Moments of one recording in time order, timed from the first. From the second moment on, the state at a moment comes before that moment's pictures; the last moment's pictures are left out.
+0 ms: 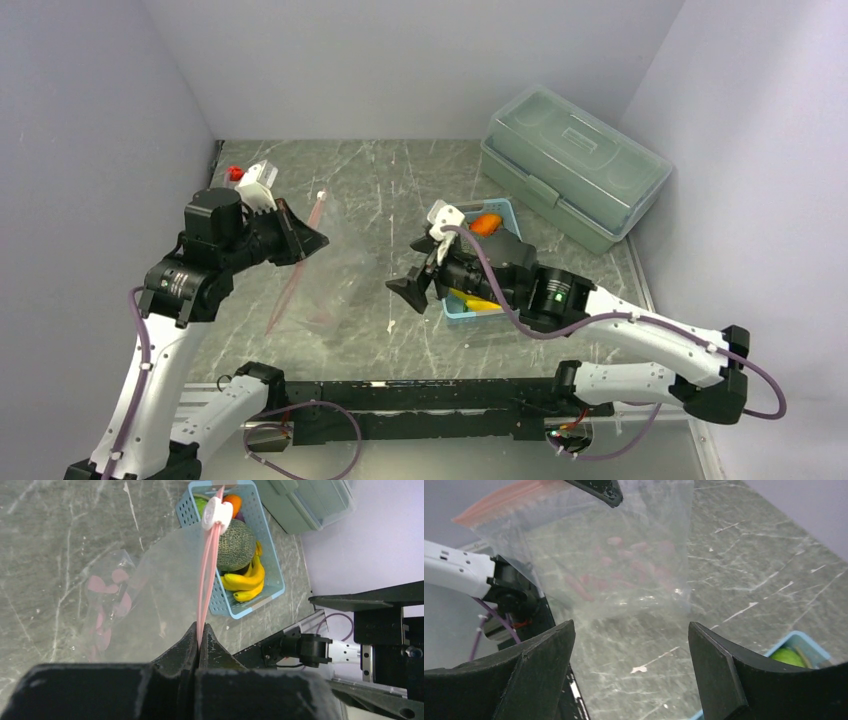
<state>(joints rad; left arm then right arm) -0.27 0.85 1.25 -0.88 0.36 -0.55 1.15 1.03 1.07 -0.21 0.05 0.03</state>
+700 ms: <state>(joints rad) -0.27 0.88 1.14 -0.80 0.19 -0.65 1.15 1.34 1.26 -0.11 0.12 0.49</state>
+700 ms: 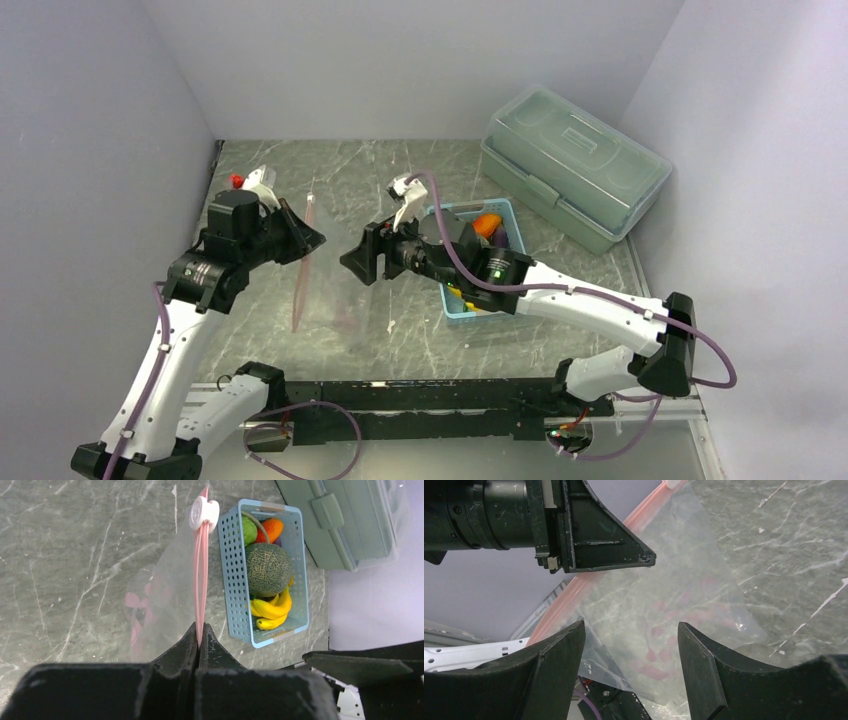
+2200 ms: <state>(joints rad) -0.38 0.89 1.07 -0.72 -0.05 -0.79 1.31 1.64 1.56 -0.30 0.34 0.48</state>
